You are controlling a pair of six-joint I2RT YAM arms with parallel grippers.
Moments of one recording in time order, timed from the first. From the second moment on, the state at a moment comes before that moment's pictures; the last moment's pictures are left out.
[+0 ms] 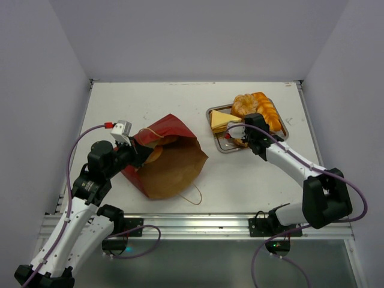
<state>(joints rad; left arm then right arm) -0.34 0.60 0.66 -0.37 0.27 -0.40 0.37 1.38 0.86 -0.23 0.48 -1.25</state>
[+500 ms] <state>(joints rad) -0.34 0.61 0.66 -0.37 0.27 -0.40 0.37 1.30 0.86 -0.37 0.37 -1.13</state>
